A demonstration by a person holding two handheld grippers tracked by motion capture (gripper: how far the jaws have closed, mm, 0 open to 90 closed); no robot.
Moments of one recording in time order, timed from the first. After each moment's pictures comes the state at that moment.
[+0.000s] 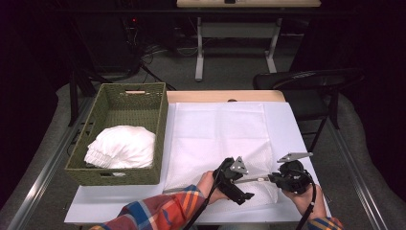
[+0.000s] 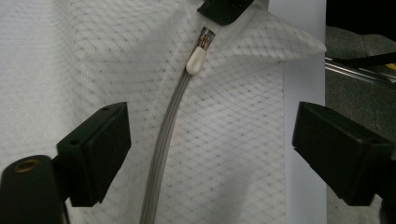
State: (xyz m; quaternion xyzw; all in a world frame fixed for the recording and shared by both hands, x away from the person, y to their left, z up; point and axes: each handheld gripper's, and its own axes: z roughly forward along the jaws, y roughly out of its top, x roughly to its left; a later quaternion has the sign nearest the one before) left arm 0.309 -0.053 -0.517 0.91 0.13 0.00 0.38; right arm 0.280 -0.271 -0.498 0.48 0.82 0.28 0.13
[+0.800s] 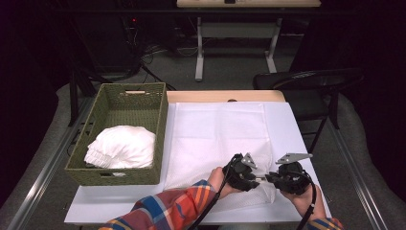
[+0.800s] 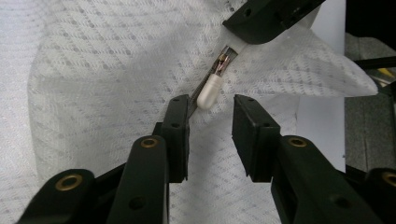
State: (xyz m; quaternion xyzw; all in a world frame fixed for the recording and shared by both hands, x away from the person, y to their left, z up) left arm 0.326 -0.080 -0.529 0.92 0.15 -0.03 0.36; right arm 0.275 -0.265 -0.492 0.45 0.83 0.30 0.14
